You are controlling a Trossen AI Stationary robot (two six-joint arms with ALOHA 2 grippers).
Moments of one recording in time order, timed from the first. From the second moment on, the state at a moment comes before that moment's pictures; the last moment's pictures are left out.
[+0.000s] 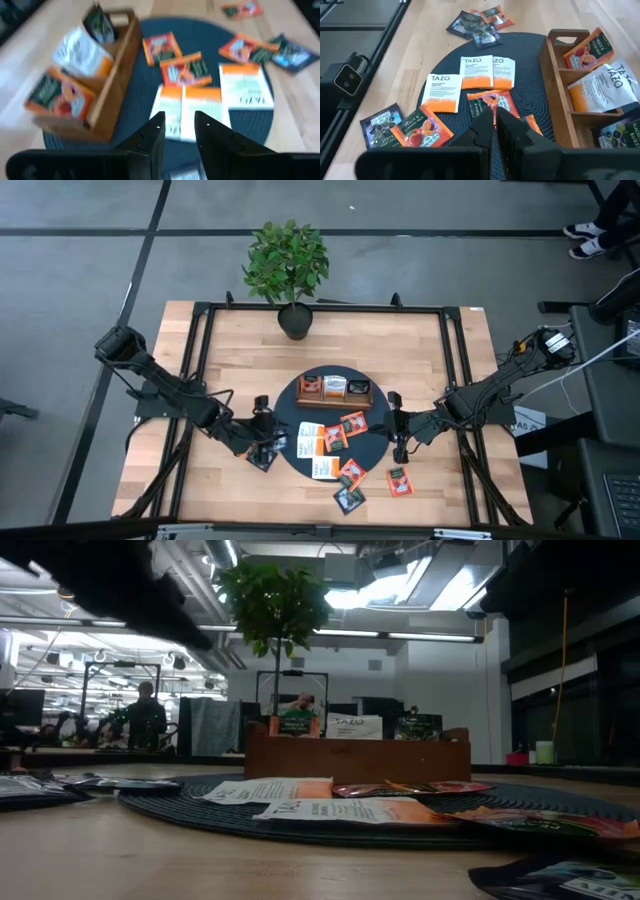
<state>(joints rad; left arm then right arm) -0.57 1.35 0.65 0.00 -0.60 -0.35 0.54 1.21 0.69 -0.12 0.40 0.34</state>
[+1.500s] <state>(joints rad) -0.56 1.35 0.65 -0.23 -0.31 -0.70 0.54 1.21 0.69 -0.12 0.42 0.36</state>
